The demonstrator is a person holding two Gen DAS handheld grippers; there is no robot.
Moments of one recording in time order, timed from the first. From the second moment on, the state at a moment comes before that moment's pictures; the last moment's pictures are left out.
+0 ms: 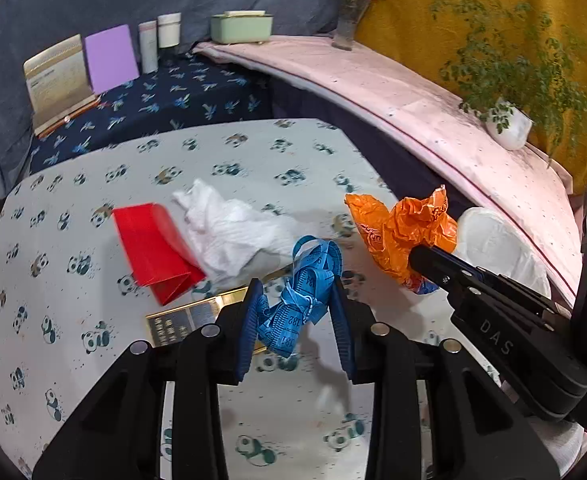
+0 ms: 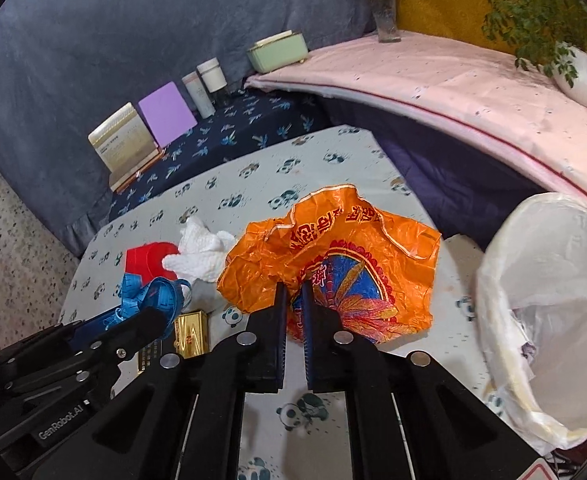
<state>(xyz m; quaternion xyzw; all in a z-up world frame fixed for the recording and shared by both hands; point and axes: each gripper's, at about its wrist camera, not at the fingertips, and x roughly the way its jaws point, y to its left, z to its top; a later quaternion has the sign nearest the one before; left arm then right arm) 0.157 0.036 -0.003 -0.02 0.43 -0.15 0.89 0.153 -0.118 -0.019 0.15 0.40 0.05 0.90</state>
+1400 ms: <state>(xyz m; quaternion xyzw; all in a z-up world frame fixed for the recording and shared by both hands) 0.130 -0.206 0.021 0.08 0.39 -0.32 0.86 0.039 -0.341 0.006 0.25 0.30 -0.14 0.91</state>
